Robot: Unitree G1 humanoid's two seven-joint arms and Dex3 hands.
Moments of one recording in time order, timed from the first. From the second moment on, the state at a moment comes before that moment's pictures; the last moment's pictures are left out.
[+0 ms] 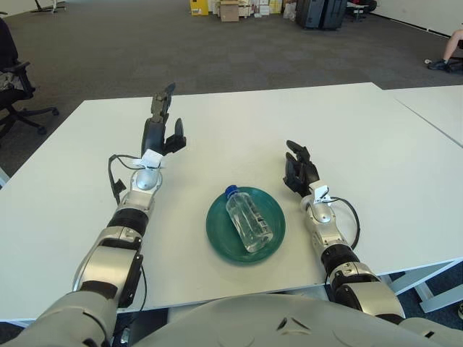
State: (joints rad) left arm -0.42 0.27 -0.05 0.83 0.09 -0.86 0.23; right arm -0.28 0.04 -0.01 0.90 -0.09 -0.57 -0.05
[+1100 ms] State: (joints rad) left arm -0.19 0.13 -0.03 0.83 0.17 -0.73 0.19; right arm -0.32 0.02 0.00 0.98 -0.09 -0.66 -0.02
